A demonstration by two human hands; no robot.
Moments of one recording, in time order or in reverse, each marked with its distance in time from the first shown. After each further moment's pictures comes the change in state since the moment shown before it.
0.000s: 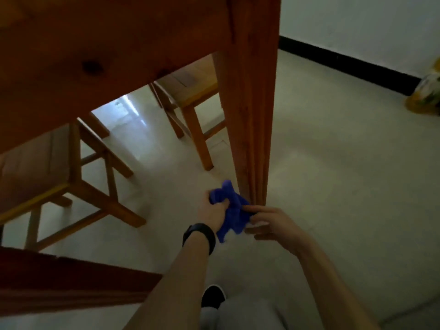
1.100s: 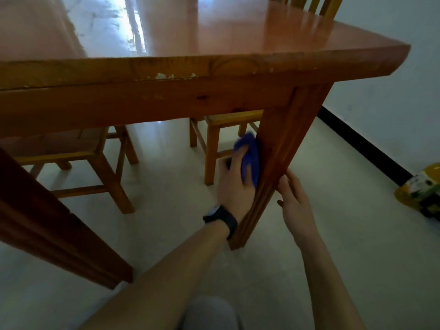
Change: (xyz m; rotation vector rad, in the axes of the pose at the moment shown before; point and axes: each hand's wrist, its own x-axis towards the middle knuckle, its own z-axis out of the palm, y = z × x) left_hand -0.055 0.111 0.014 -0.009 0.304 0.660; right_hand -0.042 -0.116 -0.020 -0.271 0.299 -0.594
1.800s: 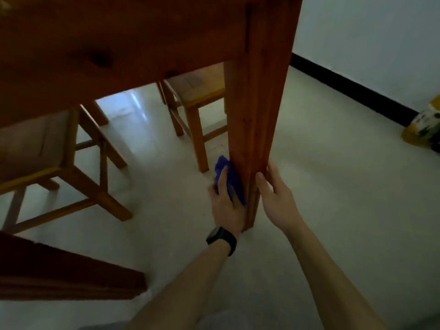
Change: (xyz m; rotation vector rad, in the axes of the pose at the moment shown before) left_hand -0.036 -0.142 0.059 0.210 -0.010 -0.061; right_hand -0.004 0.055 0.028 -0.033 -0.009 0.028
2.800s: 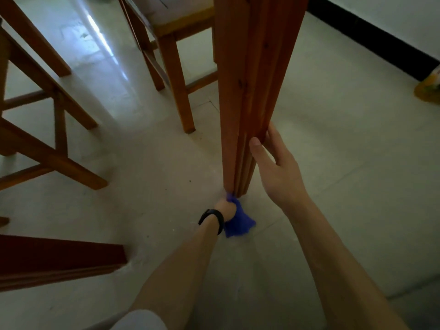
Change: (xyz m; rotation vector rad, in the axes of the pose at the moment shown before) left_hand -0.013 -0.152 0.101 0.112 -0.814 -0.661; right_hand 0.008 0.045 0.011 0.070 0.006 0.045
